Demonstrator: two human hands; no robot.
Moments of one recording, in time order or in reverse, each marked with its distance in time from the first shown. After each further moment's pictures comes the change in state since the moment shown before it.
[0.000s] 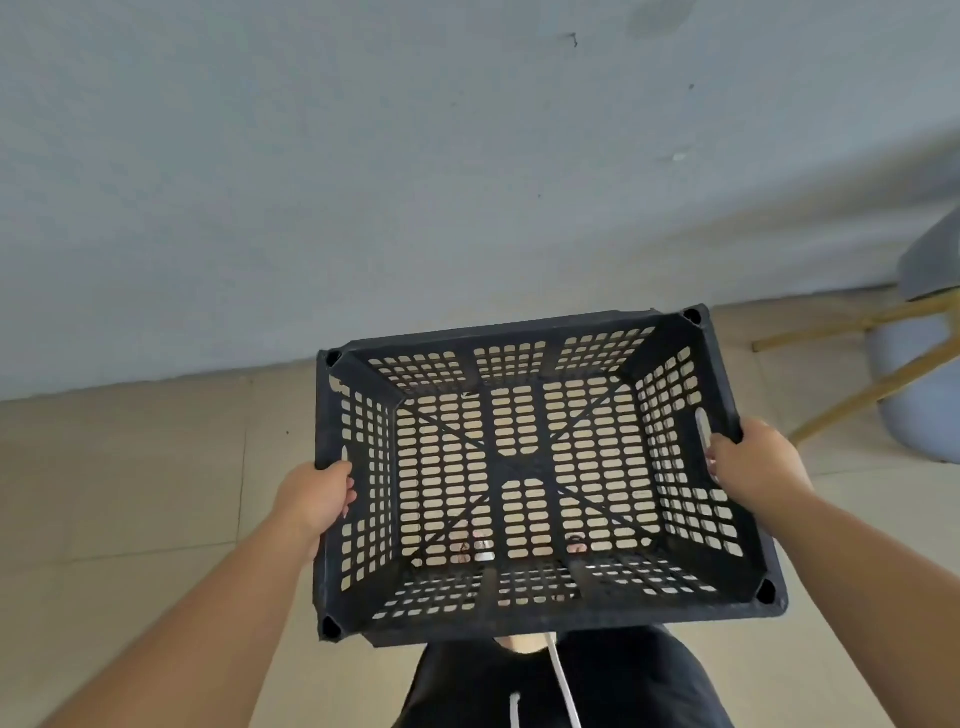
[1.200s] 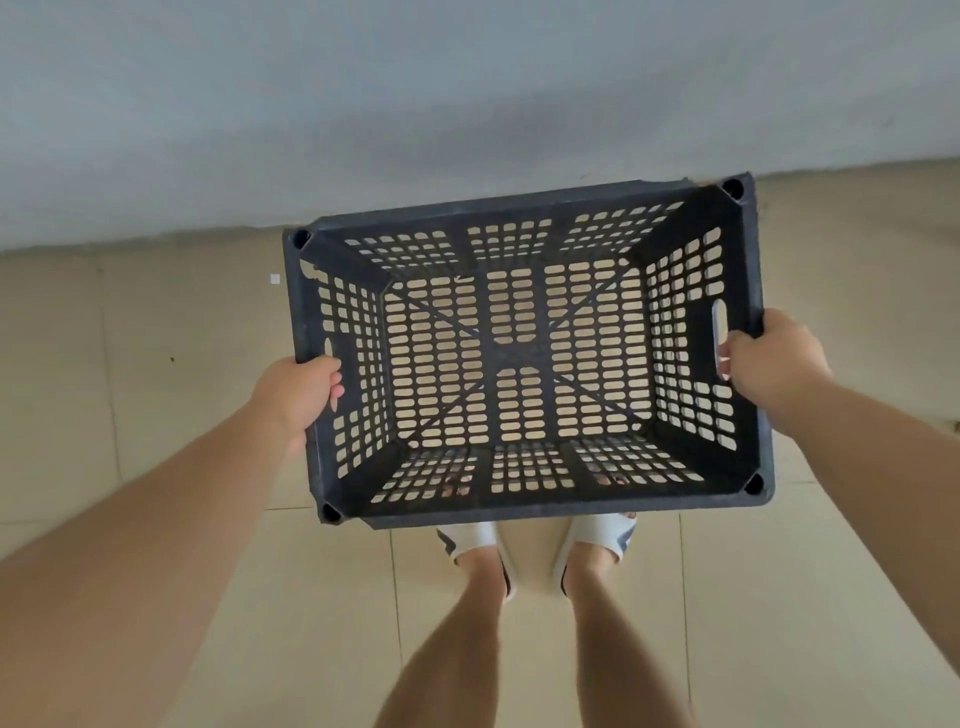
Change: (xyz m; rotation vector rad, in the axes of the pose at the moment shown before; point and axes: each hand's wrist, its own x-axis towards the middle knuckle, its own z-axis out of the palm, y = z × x) left_hand 0.468 -0.029 0.233 -0.003 -0.034 -0.155; right_hand 0.401 -0.007 0.355 -0.138 -0.122 0.133
